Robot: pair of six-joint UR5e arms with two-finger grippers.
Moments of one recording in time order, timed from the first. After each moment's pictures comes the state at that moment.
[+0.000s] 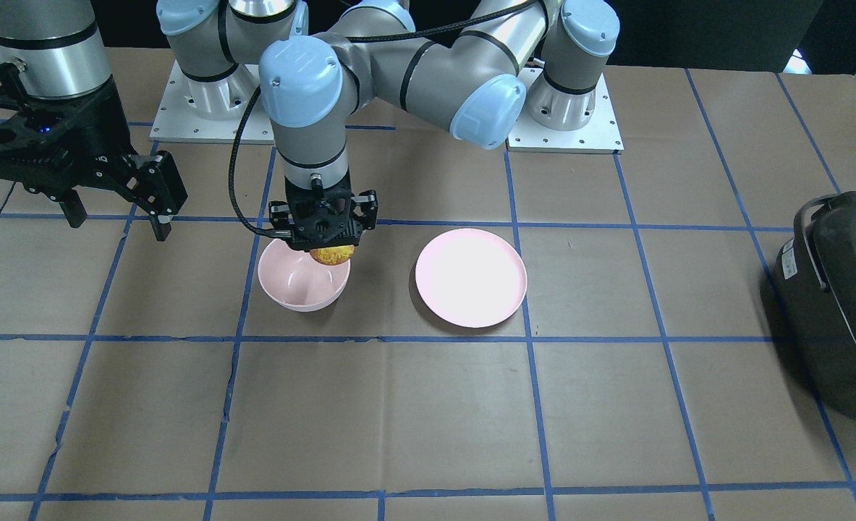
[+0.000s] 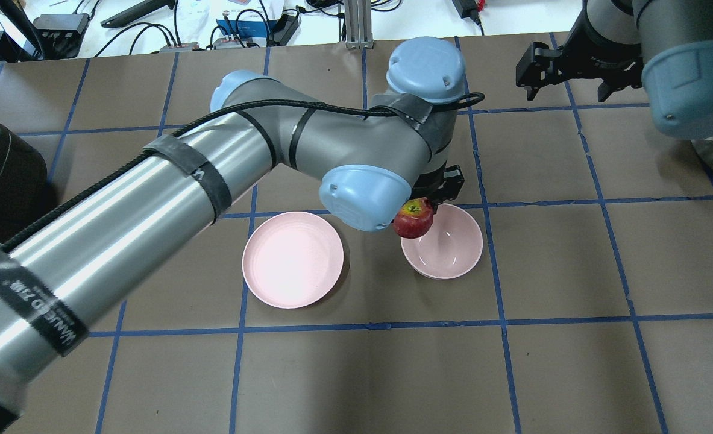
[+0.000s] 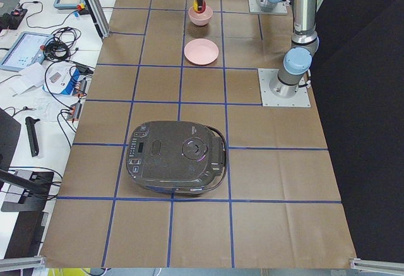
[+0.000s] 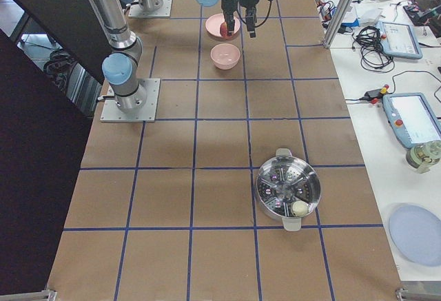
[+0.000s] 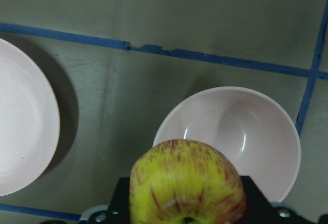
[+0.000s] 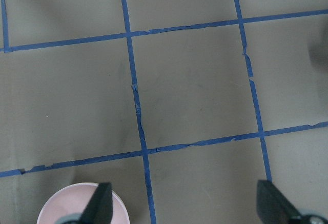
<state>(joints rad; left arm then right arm) -2.15 -2.00 -1.47 -1.25 1.55 -0.74 1.53 -1.58 1.65 -1.90 -1.65 0.07</state>
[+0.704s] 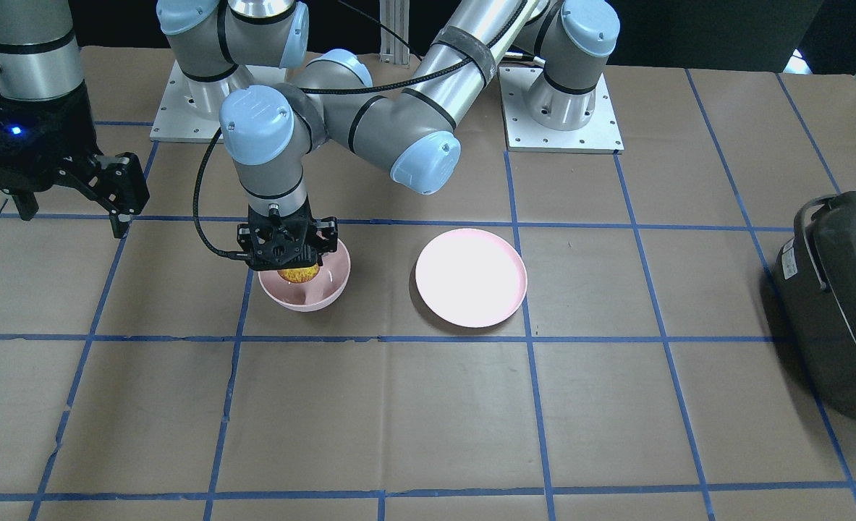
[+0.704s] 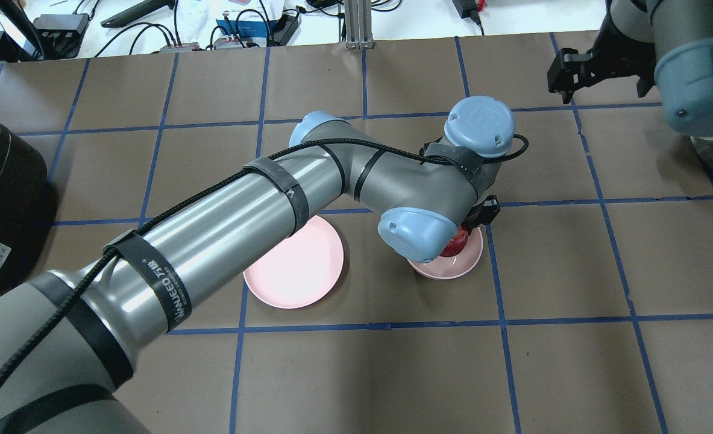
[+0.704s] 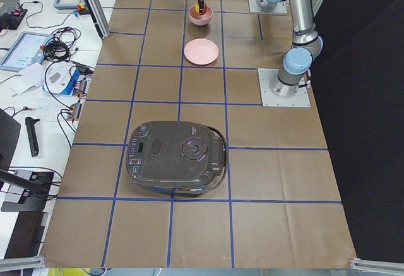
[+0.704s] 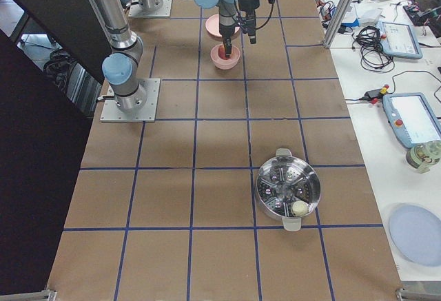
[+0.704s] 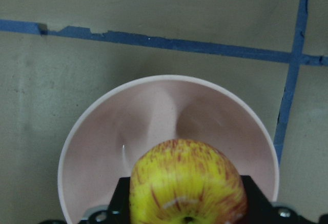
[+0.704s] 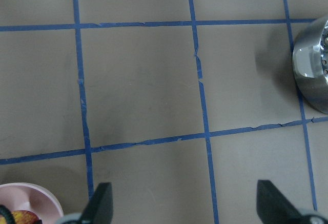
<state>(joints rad) -2.22 -2.14 -1.47 -1.09 1.55 -0.78 1.49 -1.58 1.66 -1.89 -1.78 -0.03</state>
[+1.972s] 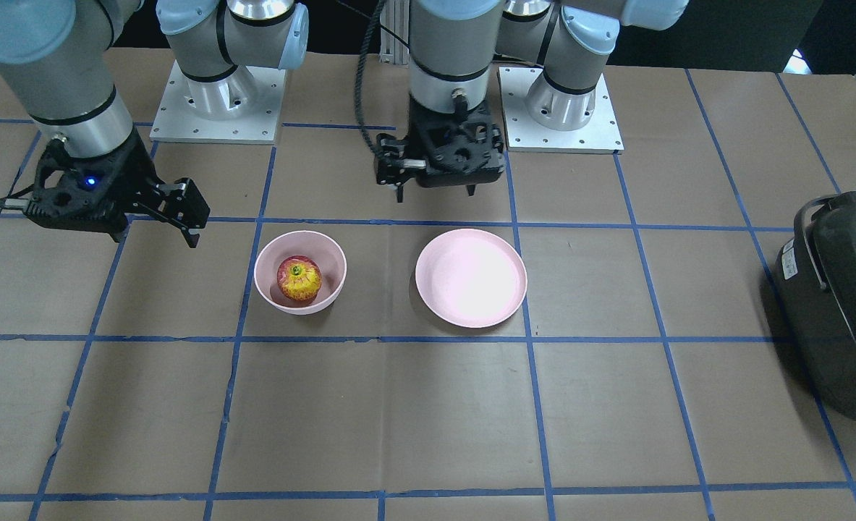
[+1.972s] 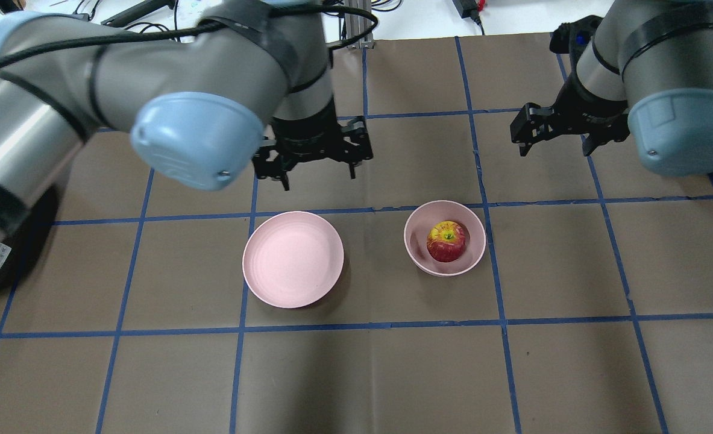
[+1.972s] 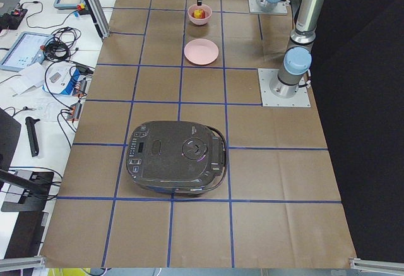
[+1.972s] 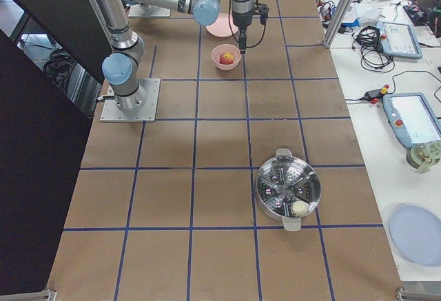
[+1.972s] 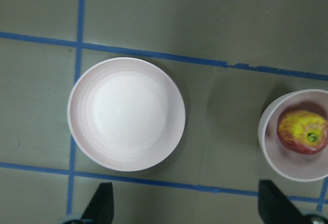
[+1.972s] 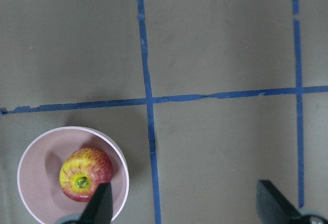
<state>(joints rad) -1.85 -1.65 -1.56 -1.51 1.56 -0.41 1.49 -1.56 1.81 -1.88 -1.55 -0.03</state>
